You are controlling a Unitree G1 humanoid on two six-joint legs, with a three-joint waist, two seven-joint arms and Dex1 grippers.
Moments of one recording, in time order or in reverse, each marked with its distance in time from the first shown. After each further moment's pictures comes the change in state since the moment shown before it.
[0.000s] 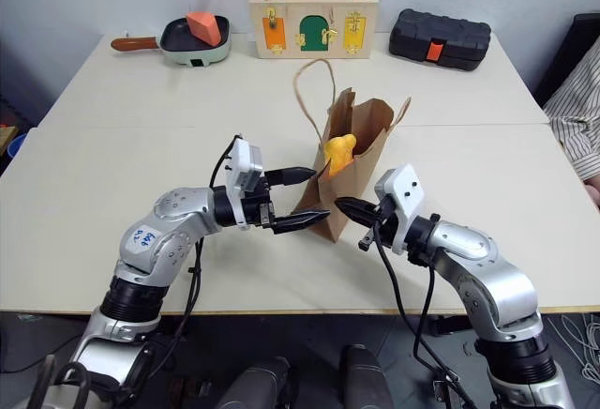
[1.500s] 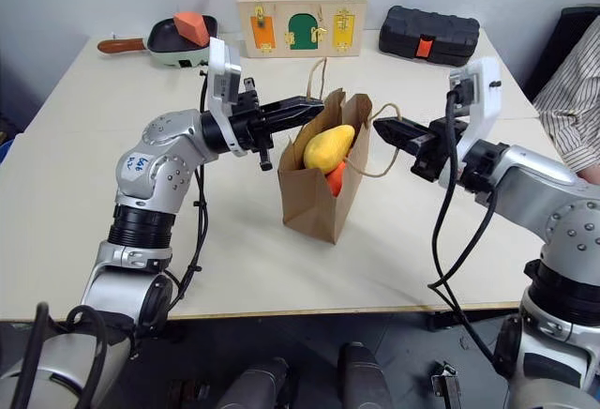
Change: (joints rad) left arm -0.392 -0.032 0.141 0.355 -0.021 -0.062 -0.119; right arm -0.382 -0.090 -0.396 0.062 0.636 0.562 -0.434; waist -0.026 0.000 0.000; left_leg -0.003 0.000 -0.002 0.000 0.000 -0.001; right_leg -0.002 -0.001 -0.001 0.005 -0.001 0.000
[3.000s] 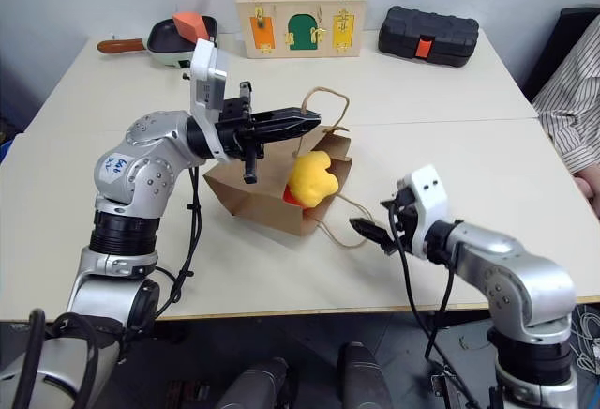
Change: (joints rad) left arm 0.037 0.056 -0.013 -0.143 -0.066 0.075 -0.075; right arm 0.411 0.162 0.194 -0.128 -0.592 -0.001 0.249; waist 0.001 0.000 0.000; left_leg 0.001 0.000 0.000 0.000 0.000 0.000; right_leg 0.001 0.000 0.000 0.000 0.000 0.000
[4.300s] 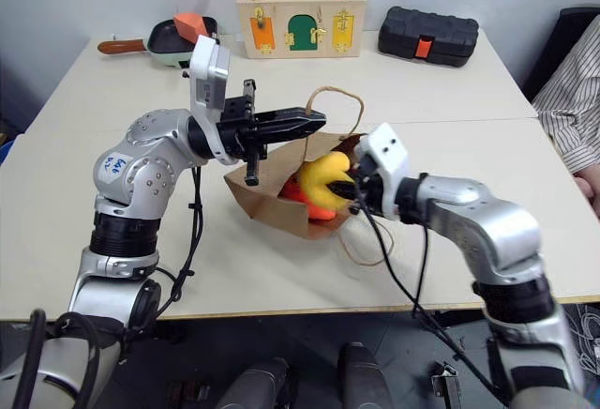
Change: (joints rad) left arm -0.002 -0.005 -0.006 -0.040 -0.020 0.021 0.003; right arm -0.414 -0.053 0.329 0.258 -0.069 -0.271 0.119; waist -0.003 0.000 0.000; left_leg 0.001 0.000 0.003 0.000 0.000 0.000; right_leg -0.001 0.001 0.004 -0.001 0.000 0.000
